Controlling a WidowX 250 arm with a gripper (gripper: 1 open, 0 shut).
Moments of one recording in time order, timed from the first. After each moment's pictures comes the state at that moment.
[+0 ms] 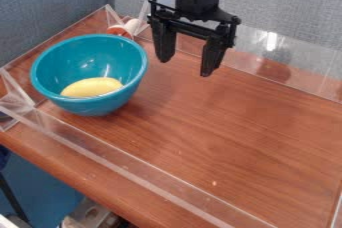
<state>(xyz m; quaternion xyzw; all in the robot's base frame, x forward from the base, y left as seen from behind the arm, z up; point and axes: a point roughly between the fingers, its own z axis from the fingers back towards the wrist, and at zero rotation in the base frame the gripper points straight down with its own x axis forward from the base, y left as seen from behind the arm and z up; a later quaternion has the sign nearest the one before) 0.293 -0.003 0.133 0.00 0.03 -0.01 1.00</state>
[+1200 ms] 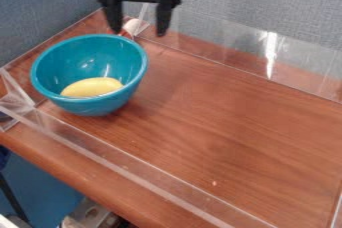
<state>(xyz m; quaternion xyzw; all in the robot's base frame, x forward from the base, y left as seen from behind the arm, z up) 0.314 0.059 0.149 -0.01 0.02 0.18 0.98</state>
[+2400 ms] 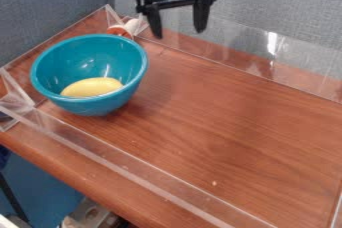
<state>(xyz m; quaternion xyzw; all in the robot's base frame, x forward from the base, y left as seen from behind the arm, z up) 0.361 0.040 0.131 -0.04 -0.04 0.35 0.93</state>
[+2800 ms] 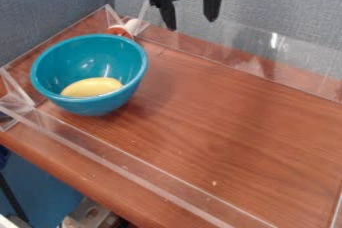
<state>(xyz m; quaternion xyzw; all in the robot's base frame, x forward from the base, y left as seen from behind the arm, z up) 0.377 0.050 0.135 -0.04 -0.06 0.41 0.91</state>
